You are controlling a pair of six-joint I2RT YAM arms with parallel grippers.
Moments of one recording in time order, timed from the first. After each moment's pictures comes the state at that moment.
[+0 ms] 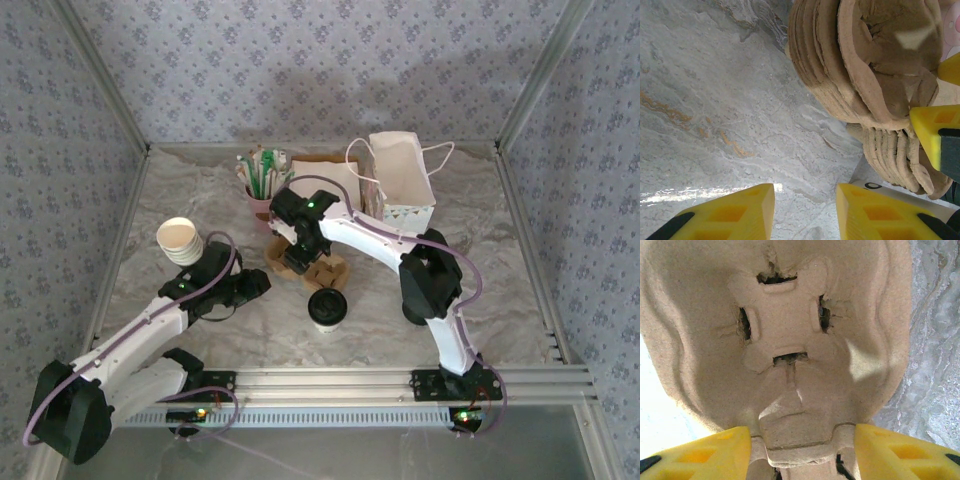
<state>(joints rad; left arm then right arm) -0.52 0.95 0.53 -0.47 0.22 -0.91 0.88 2.08 1.84 -1.10 0.01 -0.03</state>
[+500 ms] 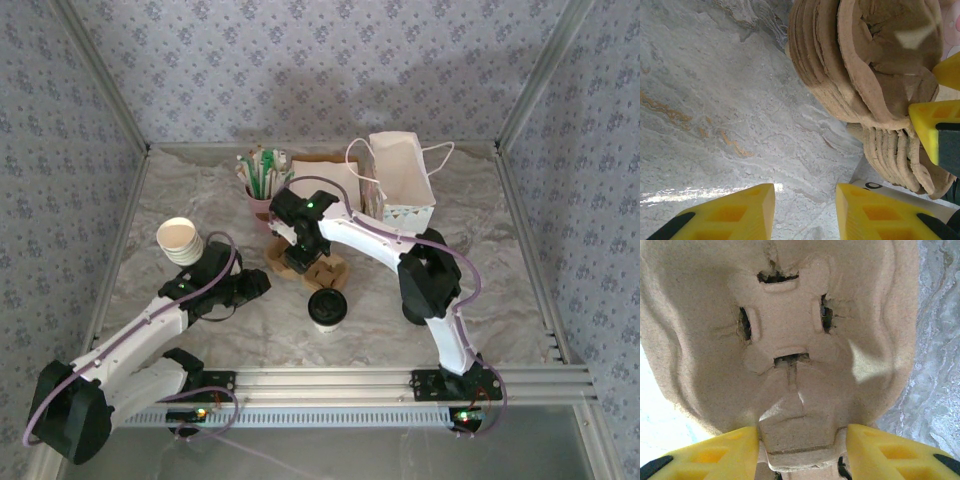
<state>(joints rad) -0.52 0.95 0.53 -0.47 0.22 -0.91 0.88 2.09 1.84 -1.10 0.01 -0.04</state>
